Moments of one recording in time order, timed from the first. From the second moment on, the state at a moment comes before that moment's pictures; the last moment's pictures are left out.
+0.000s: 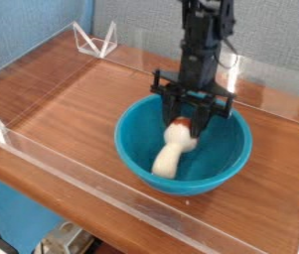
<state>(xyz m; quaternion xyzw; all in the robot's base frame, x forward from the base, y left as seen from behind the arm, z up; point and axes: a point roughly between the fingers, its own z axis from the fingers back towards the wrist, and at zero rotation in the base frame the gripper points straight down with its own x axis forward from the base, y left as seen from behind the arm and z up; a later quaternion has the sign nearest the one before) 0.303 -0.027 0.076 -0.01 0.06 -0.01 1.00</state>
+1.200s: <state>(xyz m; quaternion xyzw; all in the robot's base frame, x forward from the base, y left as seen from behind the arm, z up) 0.330 0.098 0.165 0.01 -0.01 0.08 1.00</state>
